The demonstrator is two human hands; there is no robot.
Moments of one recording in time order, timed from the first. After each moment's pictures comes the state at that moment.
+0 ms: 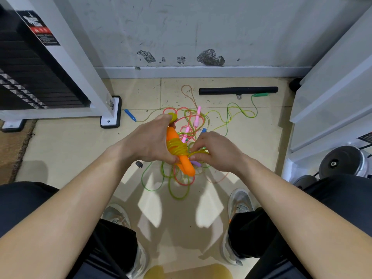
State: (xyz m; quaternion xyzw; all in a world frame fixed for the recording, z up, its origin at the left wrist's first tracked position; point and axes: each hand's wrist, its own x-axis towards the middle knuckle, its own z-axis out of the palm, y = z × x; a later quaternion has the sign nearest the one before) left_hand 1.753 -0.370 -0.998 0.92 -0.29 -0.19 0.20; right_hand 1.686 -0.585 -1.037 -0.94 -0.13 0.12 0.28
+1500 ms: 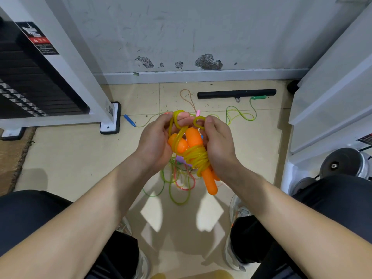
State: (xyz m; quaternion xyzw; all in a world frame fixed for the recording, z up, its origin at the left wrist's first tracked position) left_hand 1.732 -0.409 -0.983 0.46 0.10 -0.28 0.84; right_hand 1.685 -0.537 -0.996 -0.69 0.19 -0.09 0.70
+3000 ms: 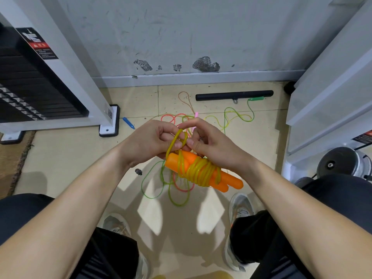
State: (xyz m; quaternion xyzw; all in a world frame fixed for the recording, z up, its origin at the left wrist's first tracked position) left_hand 1.745 -0.373 -0.966 0.76 -0.20 -0.32 0.52; right_hand 1.682 -0.569 -0.986 -0.80 -0.06 0.10 0.59
